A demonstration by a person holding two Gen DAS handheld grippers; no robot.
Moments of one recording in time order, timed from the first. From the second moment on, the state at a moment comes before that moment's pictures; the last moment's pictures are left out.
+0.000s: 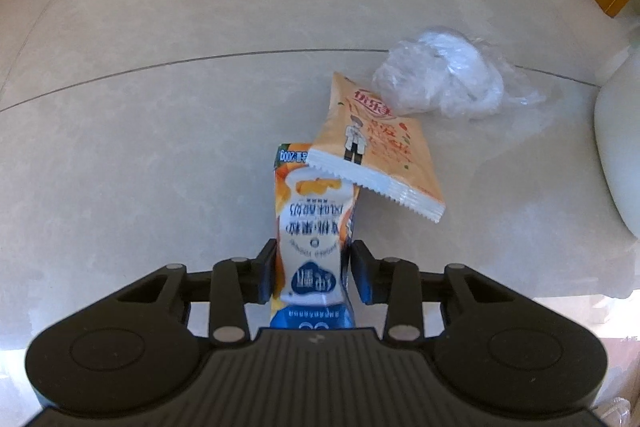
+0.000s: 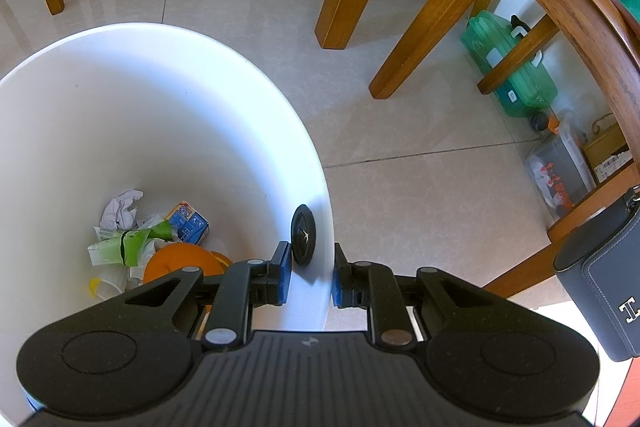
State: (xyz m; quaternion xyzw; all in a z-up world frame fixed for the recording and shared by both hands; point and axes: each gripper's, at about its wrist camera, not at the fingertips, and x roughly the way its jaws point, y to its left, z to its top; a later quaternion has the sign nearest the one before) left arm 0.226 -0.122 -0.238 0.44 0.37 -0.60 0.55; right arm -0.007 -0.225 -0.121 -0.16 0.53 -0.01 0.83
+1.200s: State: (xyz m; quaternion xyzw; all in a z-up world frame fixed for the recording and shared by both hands) left arm 0.069 -0.105 0.026 0.42 0.21 -0.82 0.33; right arm -0.009 -0.226 -0.121 -0.17 0.53 -0.01 0.83
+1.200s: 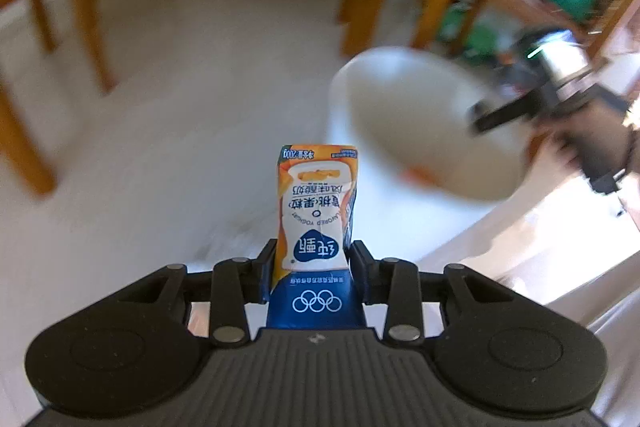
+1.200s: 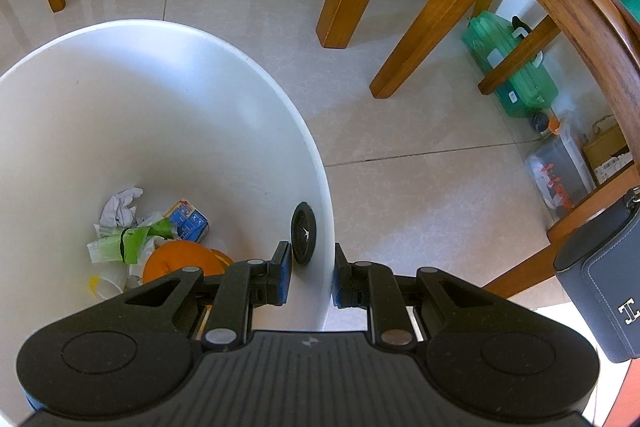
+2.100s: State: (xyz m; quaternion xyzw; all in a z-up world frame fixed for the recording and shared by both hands) left arm 0.051 -0.145 0.026 0.38 0.21 -0.80 0.41; right arm -0.007 -0.229 -0.120 -0.16 0.53 0.00 0.83
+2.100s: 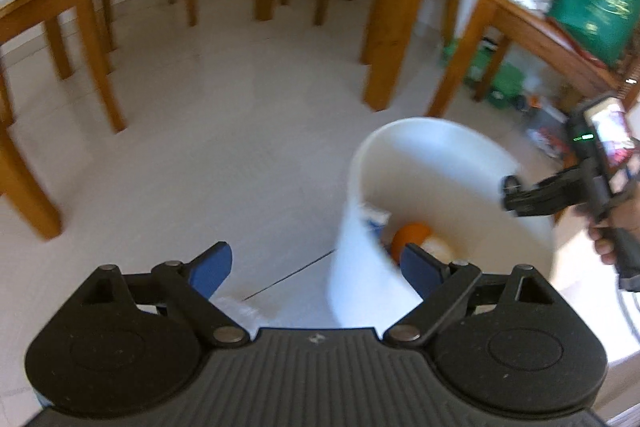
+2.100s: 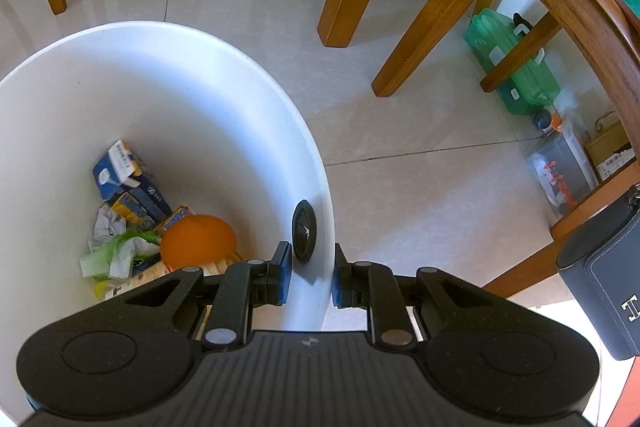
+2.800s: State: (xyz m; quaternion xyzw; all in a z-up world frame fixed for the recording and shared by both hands) left arm 0.168 -0.162 -0.168 0.45 0.34 -0.65 0.51; right arm -0.012 -0.224 -0.123 -0.18 0.53 0.00 0.83
